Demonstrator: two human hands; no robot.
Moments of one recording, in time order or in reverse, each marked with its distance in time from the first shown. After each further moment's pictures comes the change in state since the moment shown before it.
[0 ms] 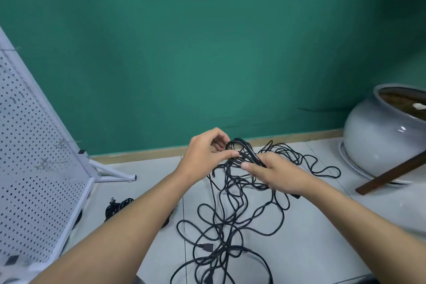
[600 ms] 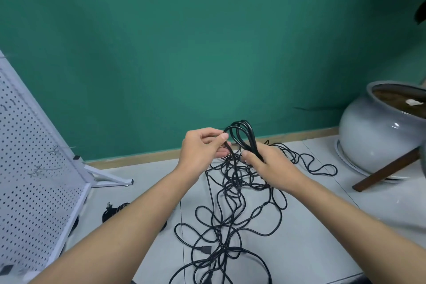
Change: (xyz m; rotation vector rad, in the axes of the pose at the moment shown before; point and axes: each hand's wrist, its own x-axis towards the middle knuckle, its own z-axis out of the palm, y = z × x) left_hand 0.009 0.026 0.012 -0.493 0.146 -0.330; right_hand 0.005 0.000 -0.001 -0.184 0.304 -0.098
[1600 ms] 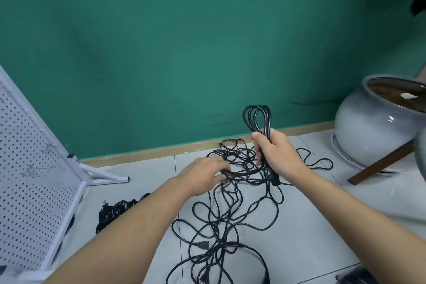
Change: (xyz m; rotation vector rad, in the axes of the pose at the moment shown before) left_hand 0.012 -0.068 -0.011 1.189 -0.606 0.367; right_hand 0.003 0.003 -0.011 0.442 0.202 0.279
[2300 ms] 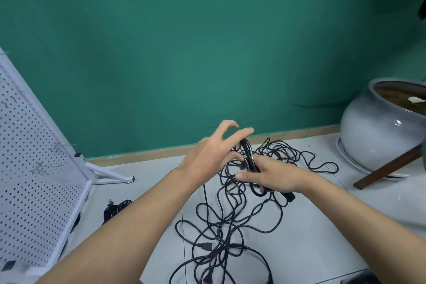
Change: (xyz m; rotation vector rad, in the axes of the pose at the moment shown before) left_hand -0.008 0.031 -0.047 0.038 0.512 0.173; right_hand -0.014 -0.006 0.002 -0.509 -0.615 -0.047
